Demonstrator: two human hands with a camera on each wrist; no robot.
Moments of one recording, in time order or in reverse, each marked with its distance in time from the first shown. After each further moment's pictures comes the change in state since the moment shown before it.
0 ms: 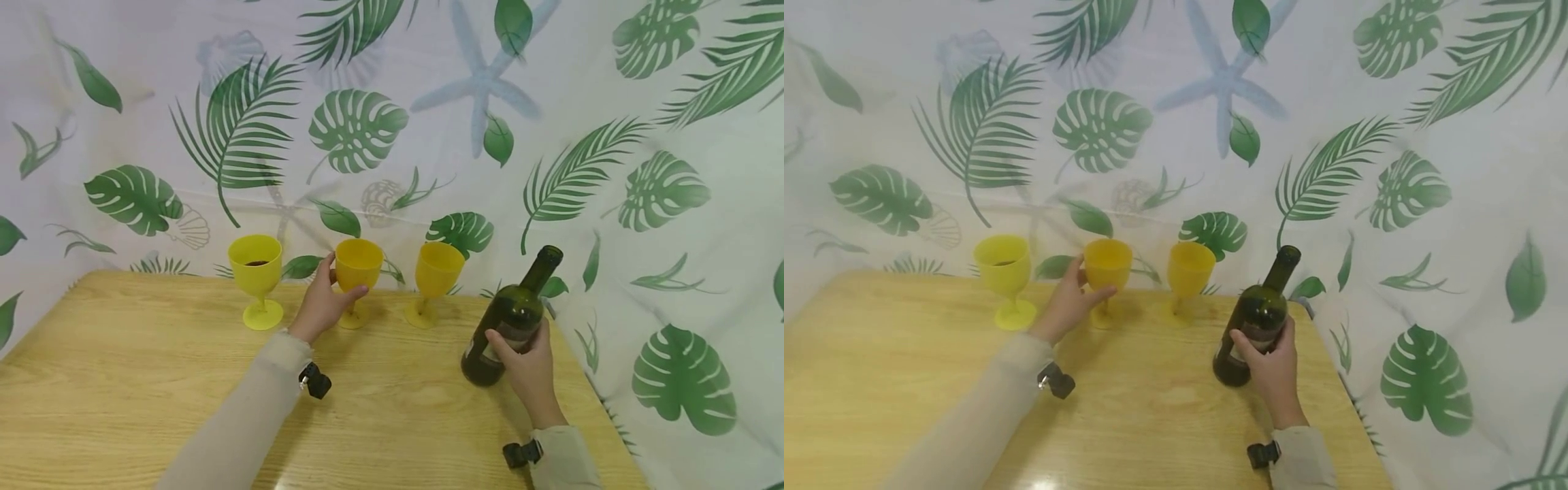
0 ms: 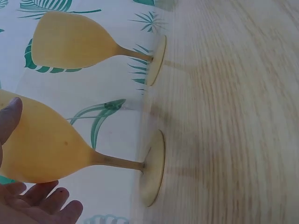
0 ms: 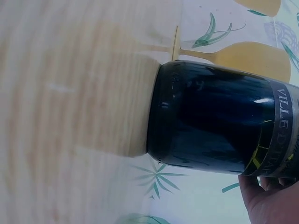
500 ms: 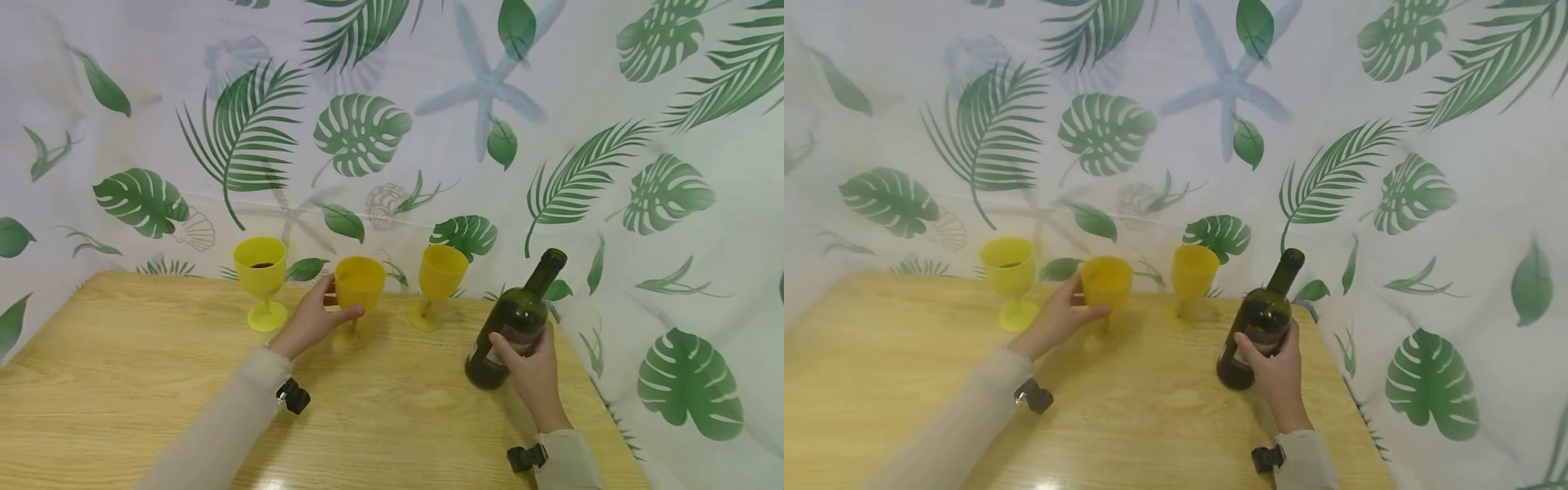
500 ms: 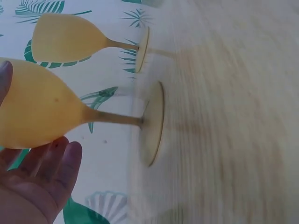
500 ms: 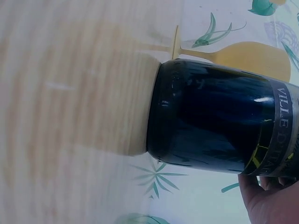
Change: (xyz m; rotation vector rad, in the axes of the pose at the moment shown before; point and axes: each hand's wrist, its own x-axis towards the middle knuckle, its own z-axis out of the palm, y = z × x) left_hand -0.020 -0.016 -0.022 0.046 -0.143 0.062; right_hand 0.000 0.002 0.001 -0.035 0.028 -0.018
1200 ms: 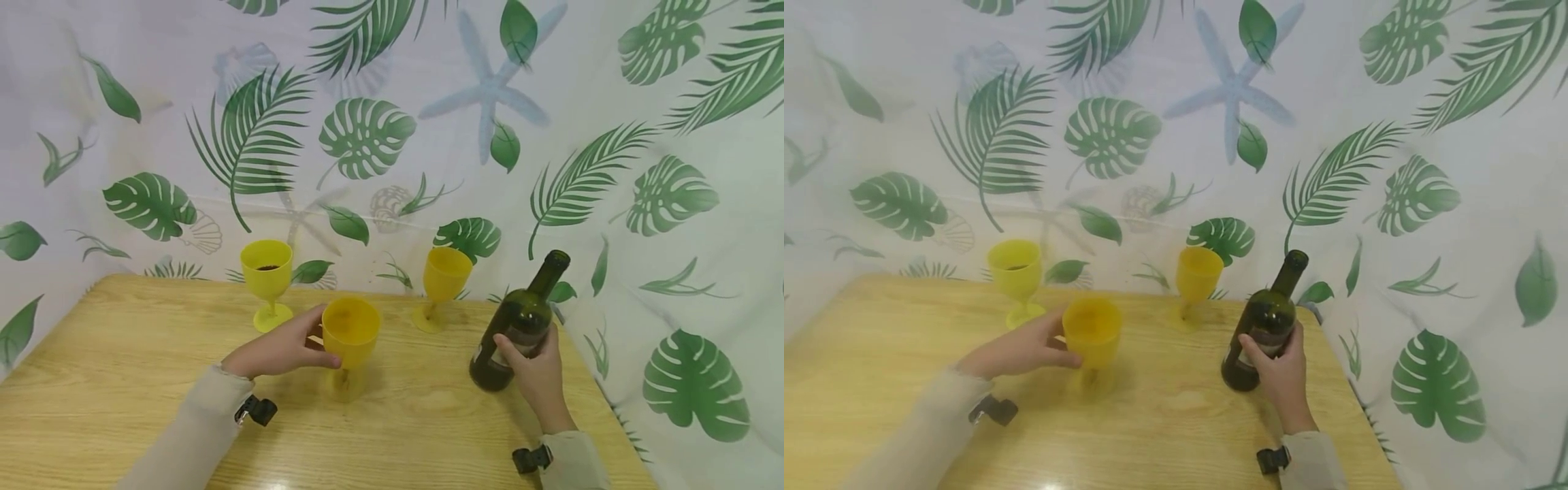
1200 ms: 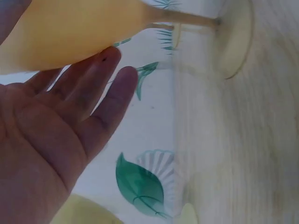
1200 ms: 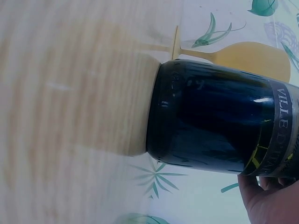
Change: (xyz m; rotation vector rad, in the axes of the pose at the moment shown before) left_hand -0.050 0.008 -0.042 0.033 -0.425 0.140; right_hand 0.001 0.003 -0.001 0.010 -0.012 -0.008
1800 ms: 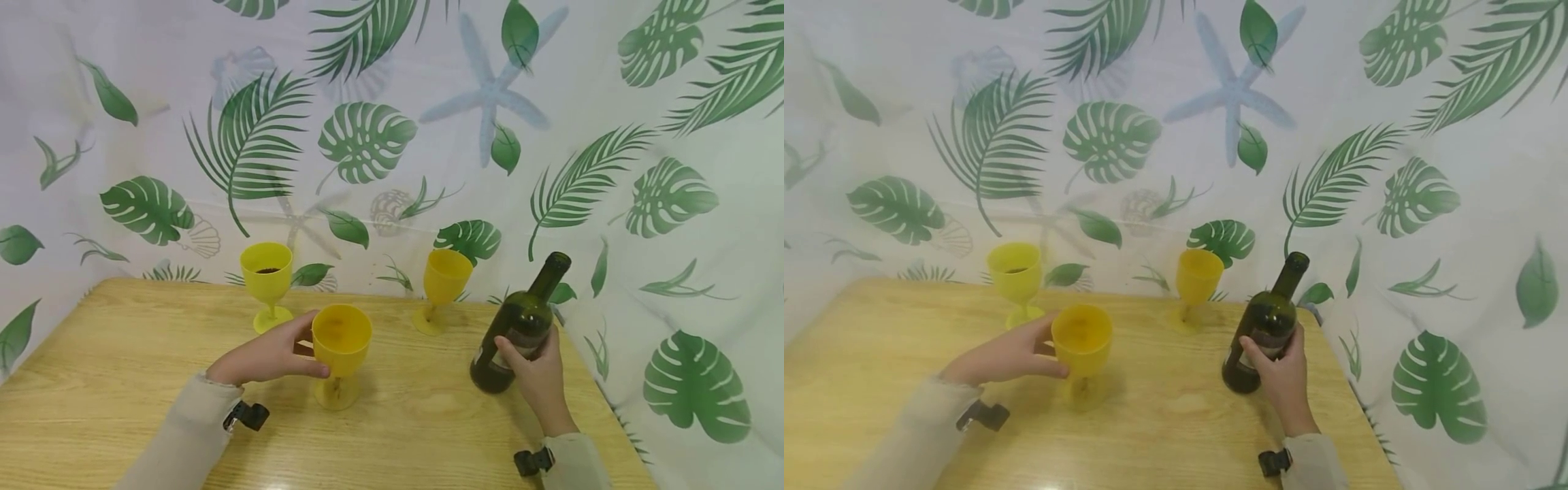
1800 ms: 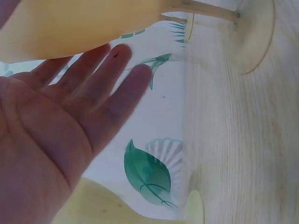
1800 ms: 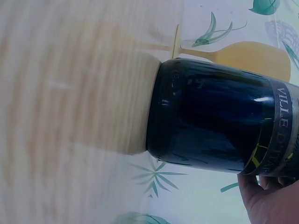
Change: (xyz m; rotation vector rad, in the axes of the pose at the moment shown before) left_hand -0.014 -0.001 -0.014 -0.065 -0.026 -0.007; right_hand 0.000 -0.003 0.002 -0.004 -0.002 0.024
